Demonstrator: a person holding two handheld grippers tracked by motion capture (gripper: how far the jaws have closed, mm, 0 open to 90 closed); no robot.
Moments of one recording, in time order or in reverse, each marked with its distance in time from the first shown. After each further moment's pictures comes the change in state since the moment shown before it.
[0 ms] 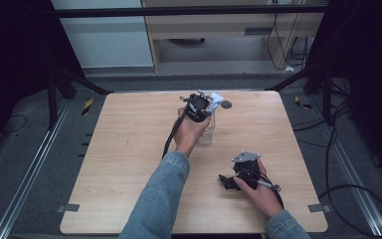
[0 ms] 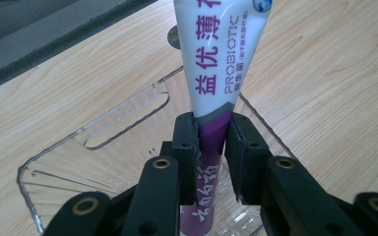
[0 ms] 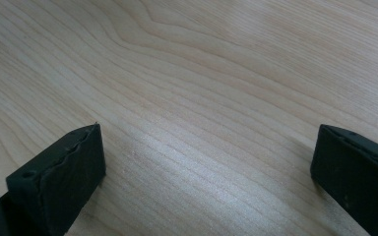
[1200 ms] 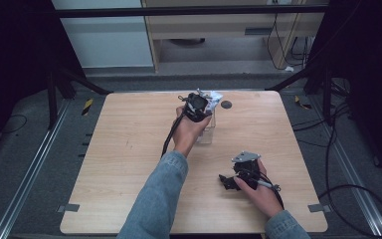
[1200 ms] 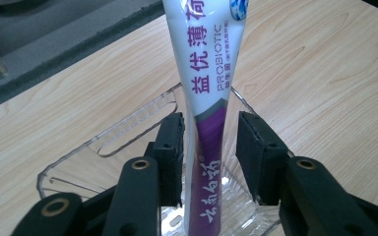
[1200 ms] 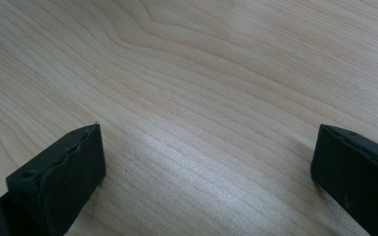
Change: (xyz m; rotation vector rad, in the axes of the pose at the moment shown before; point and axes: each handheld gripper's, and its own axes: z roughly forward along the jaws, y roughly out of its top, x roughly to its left) left arm 0.003 -0.001 -0.005 -0.042 0.019 0.021; right arm 0.000 0.000 0.000 0.000 0.000 -0.001
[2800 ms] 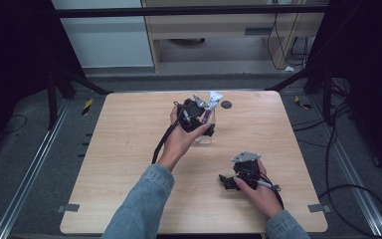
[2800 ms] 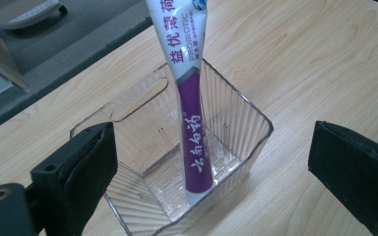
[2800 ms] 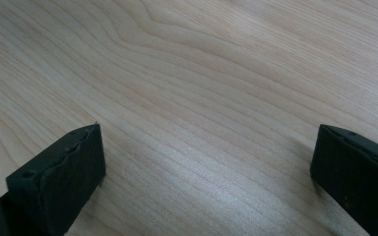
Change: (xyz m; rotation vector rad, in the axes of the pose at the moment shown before) left arm -0.018 -0.017 -0.046 -0.024 0.025 0.088; right arm 0.000 0.000 0.000 0.001 0.000 -0.001
